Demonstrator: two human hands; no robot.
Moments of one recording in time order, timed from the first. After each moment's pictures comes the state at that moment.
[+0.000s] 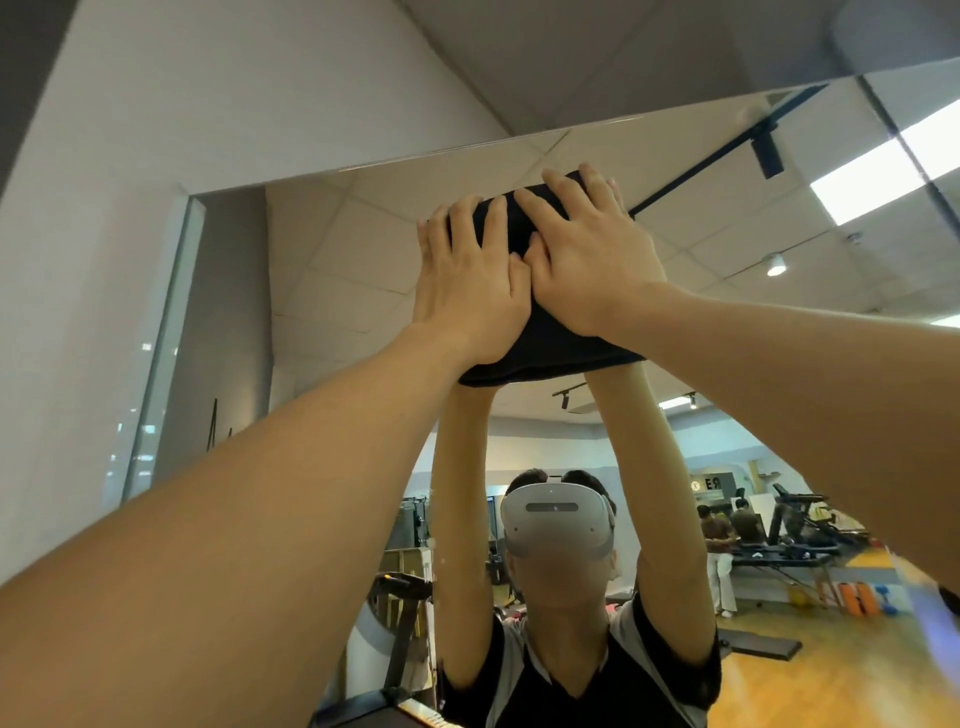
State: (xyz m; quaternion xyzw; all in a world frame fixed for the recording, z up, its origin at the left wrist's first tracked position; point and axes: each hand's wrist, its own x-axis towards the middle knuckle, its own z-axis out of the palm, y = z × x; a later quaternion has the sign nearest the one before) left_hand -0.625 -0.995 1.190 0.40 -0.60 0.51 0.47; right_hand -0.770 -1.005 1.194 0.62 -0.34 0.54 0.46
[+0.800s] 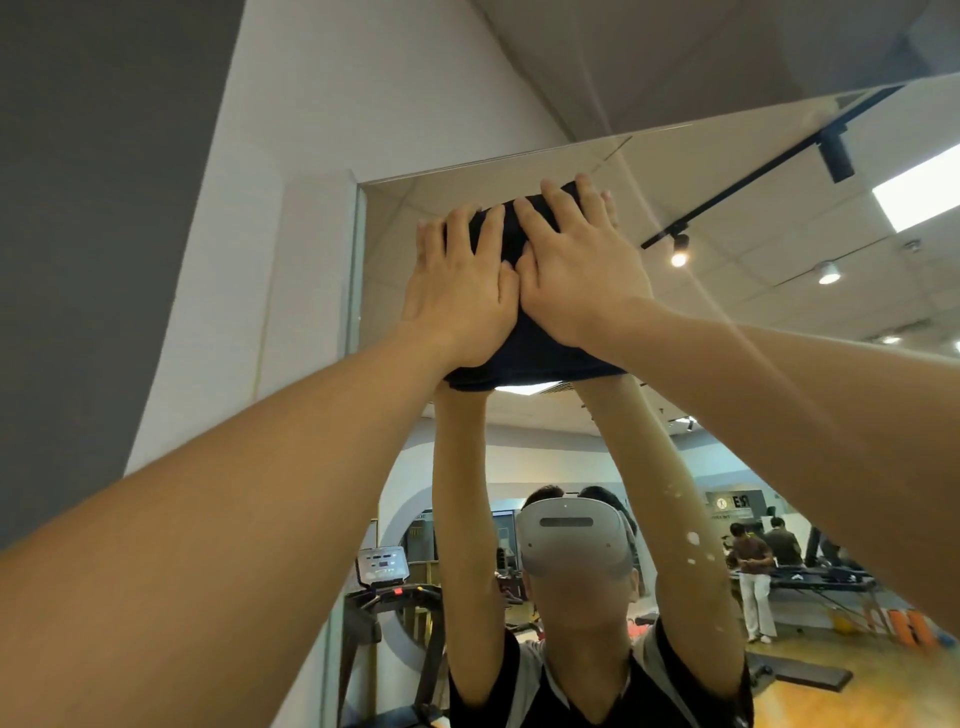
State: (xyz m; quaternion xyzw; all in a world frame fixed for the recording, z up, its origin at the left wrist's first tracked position) left_hand -0.427 -0.976 1.203 0.43 -0.59 0.53 0.43; right_hand -0.573 -0.991 1.200 0.62 -0.35 0.54 0.45
